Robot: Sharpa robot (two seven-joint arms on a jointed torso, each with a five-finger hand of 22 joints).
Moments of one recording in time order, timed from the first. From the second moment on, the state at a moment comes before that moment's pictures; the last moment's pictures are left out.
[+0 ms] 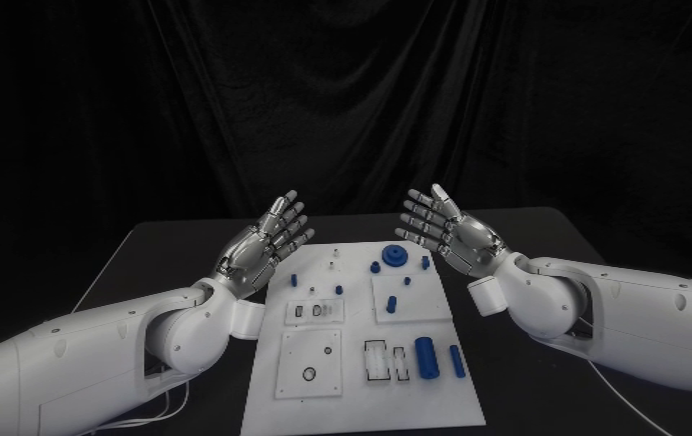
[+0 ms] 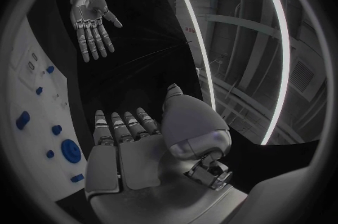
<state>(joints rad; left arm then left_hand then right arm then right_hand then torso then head) 1.19 -0.86 -0.21 1.53 0.18 0.03 0.66 1.14 0.29 -0.20 0.29 0.31 0.12 -0.06 0.02 0.02 0.06 0.08 0.04 0.02 0.01 0.14 0.02 0.00 0.12 0.04 0.24 0.04 0.02 1.26 -0.86 -0.25 1.48 0.24 0.13 0.53 1.10 0.28 -0.27 0.29 0.28 0.09 0.04 0.09 0.03 0.03 0.10 0.06 0.02 0.04 0.16 0.07 0.03 0.16 0.08 0.26 0.06 0.03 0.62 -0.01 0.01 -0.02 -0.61</state>
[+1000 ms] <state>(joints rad) 1.31 -1.03 -0.21 1.69 0.17 0.02 0.68 1.24 0.29 -0.12 0.29 0.44 0.24 0.04 0.05 0.04 0.13 0.16 0.20 0.04 0.17 0.23 0.25 0.05 0.12 0.23 0.29 0.15 0.07 1.42 -0.88 -0.25 1.49 0.00 -0.03 0.44 1.57 0.16 0.00 -0.16 0.48 0.52 0.12 0.49 0.09 0.34 0.14 0.80 0.10 0.80 0.11 0.53 0.12 0.17 0.79 0.20 0.48 0.20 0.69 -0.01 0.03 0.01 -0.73</state>
